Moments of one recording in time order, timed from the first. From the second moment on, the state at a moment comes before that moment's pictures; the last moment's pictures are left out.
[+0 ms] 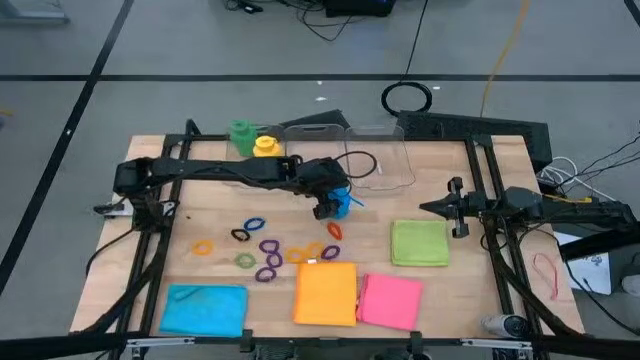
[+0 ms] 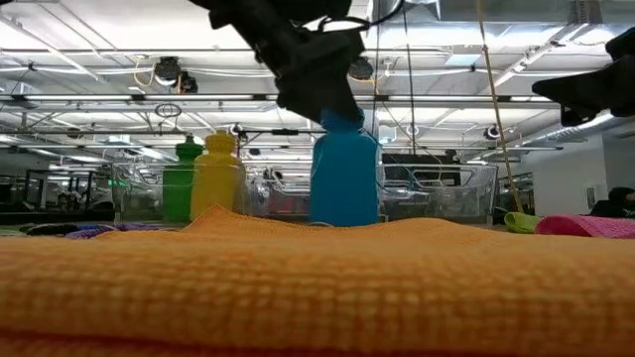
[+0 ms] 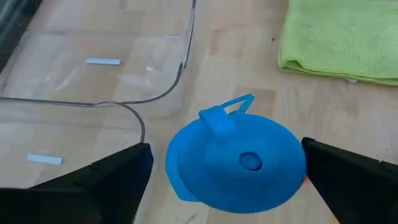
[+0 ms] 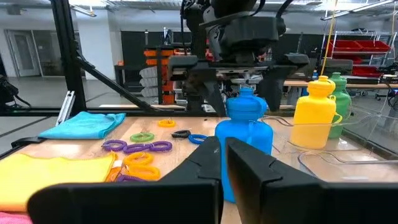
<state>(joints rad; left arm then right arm) 0.11 1.83 1.57 -0.63 -0.05 -0.04 0.00 0.01 0.01 0.10 0.00 0.00</state>
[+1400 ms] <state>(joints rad) 0.10 1.83 1.56 -0.64 -0.05 -0.07 0.00 0.01 0.01 0.10 0.00 0.00</state>
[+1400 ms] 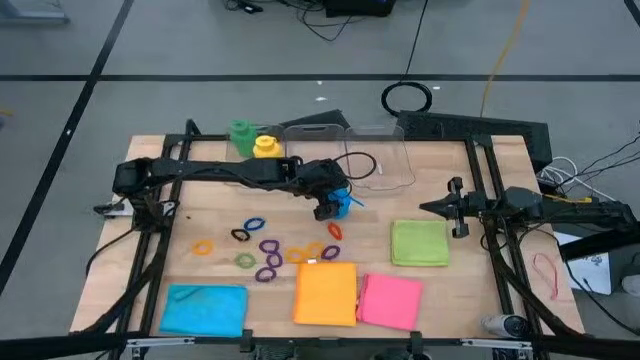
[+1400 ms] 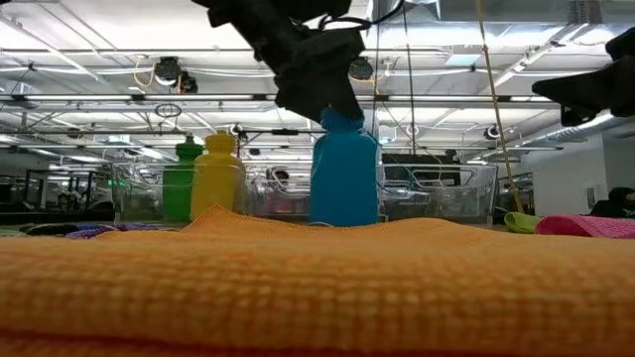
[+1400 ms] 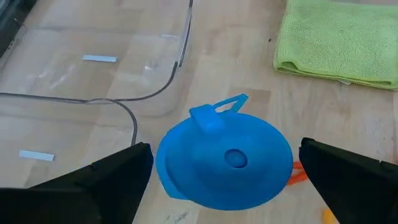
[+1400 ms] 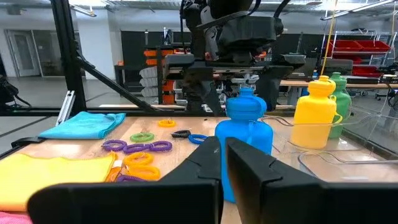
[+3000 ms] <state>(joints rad) 0.10 1.83 1.56 -0.63 -0.10 -0.07 0.00 0.01 0.01 0.10 0.00 0.00</state>
